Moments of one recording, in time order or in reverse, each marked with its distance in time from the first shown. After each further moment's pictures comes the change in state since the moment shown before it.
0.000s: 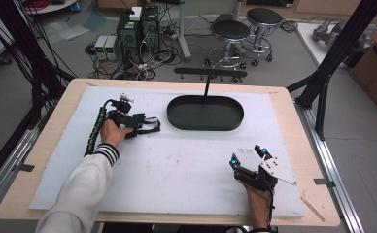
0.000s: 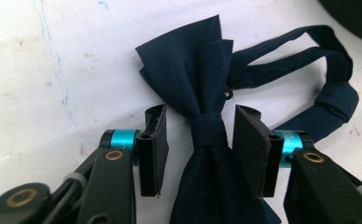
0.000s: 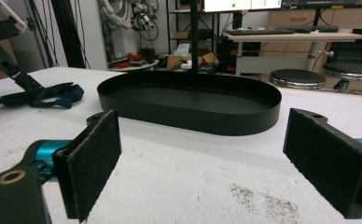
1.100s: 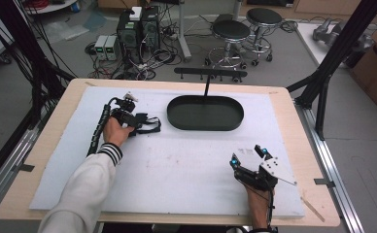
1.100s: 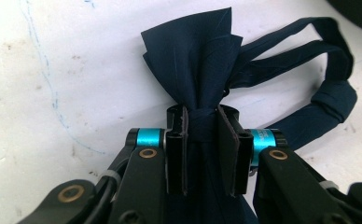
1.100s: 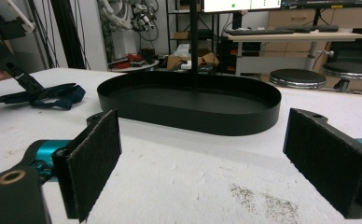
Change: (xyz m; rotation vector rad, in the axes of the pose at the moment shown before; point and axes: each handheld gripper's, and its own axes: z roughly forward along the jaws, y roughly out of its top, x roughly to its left) left arm -0.011 0.009 0.001 0.051 0.018 0.029; right arm -0.001 0.000 0.000 -0.003 -0.002 0.001
